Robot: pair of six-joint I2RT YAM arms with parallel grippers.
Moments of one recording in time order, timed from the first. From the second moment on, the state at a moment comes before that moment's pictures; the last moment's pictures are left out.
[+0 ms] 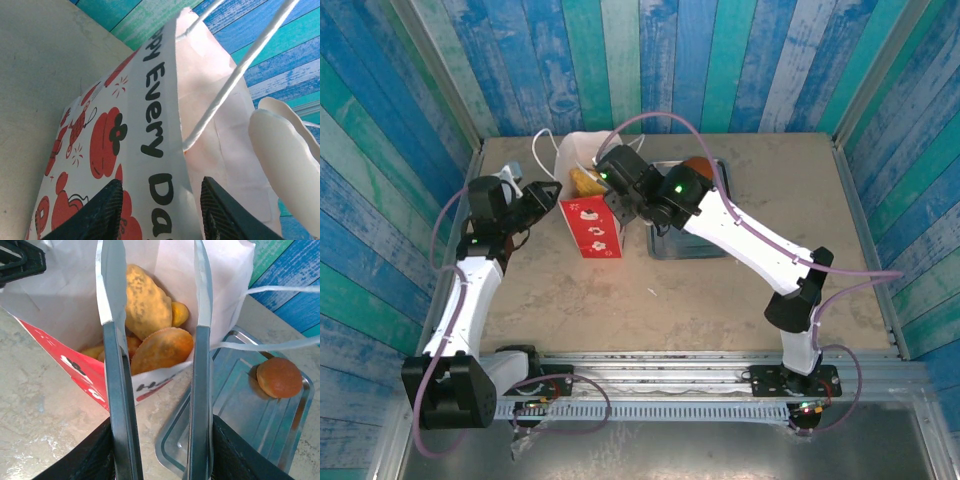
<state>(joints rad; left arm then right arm) 0.04 1.09 0.85 -0.17 0.50 -0.73 1.02 1.93 2.19 -1.09 0.42 0.15</state>
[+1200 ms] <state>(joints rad) 0.04 0.92 0.87 -0.30 0.32 -0.54 0.48 1.62 1.45 -0.87 0.26 0.25</state>
